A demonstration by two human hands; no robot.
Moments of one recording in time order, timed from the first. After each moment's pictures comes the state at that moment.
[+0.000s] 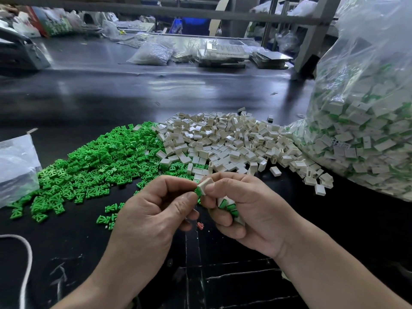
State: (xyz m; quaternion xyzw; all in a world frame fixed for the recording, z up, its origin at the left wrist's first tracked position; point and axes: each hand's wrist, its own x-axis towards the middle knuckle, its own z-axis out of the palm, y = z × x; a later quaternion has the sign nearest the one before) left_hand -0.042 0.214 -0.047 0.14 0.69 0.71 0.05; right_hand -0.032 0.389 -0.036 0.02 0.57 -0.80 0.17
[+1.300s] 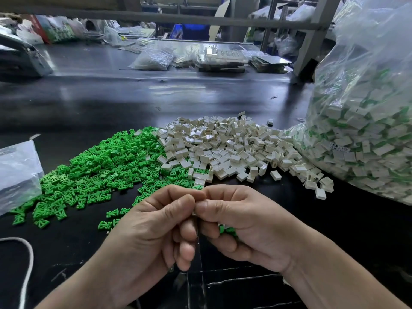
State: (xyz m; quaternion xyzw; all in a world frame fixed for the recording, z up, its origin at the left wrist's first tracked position) left_hand -0.047 0.203 -0.034 0.09 0.43 0.83 0.34; right_hand -0.021 0.385 -0.025 -0.05 0.61 -0.76 0.23
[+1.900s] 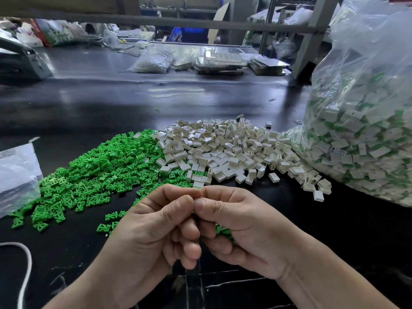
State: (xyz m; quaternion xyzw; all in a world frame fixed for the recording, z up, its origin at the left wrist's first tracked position) left_hand -0.045 0.207 -0.035 0.10 0.42 0.85 0.30; right_hand -0.018 0.378 -0.026 -0.03 0.55 -0.80 0.24
